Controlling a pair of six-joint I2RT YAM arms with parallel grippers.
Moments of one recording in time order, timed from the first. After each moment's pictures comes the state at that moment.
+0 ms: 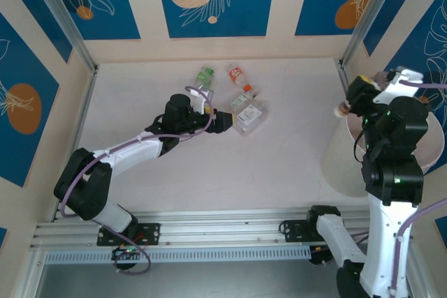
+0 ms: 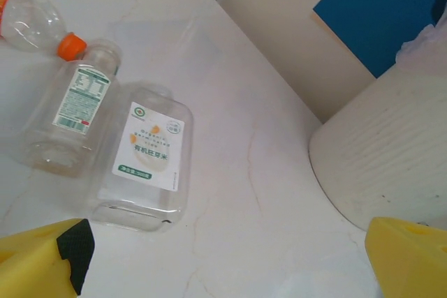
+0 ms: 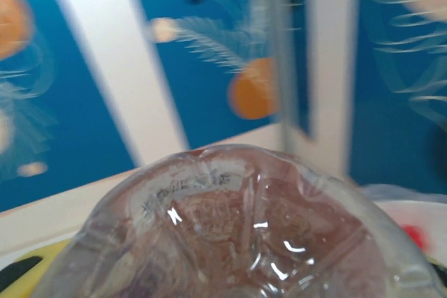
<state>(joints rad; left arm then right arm) -0.60 1.52 0.92 0.27 0.40 -0.46 -0.12 0.80 1.42 -0.74 0.20 0.20</state>
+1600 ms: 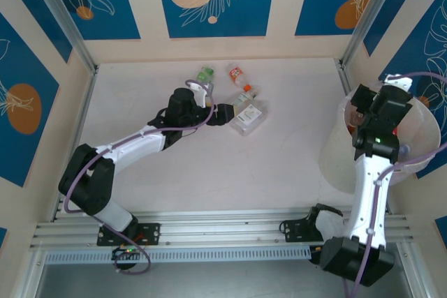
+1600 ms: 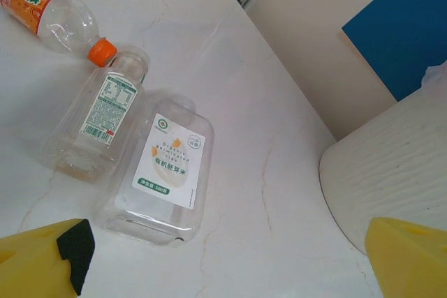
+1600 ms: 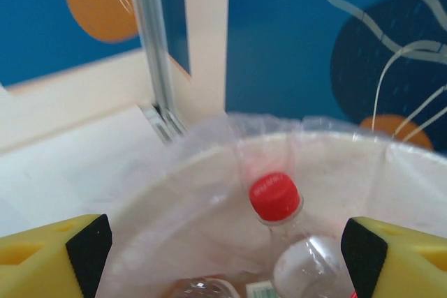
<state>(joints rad) -0.60 1.57 1.01 0.18 0.34 -0.52 -0.37 0.92 1.09 -0.47 0.19 0.06</state>
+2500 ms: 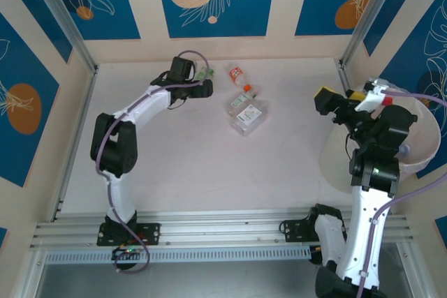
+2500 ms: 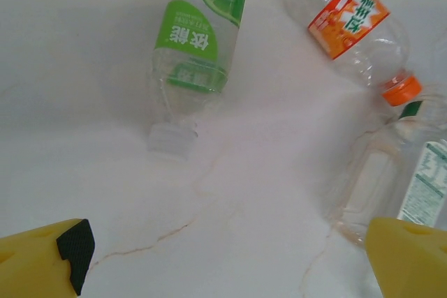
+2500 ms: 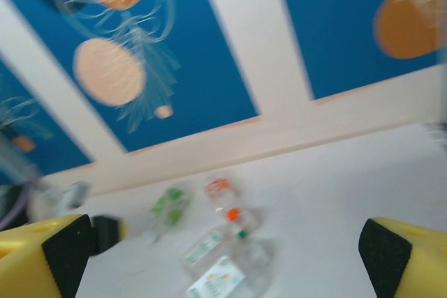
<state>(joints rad) -0.40 2.00 1.65 -0.45 0.01 -0.32 -0.29 0.73 1.06 -0.44 -0.59 0.35</state>
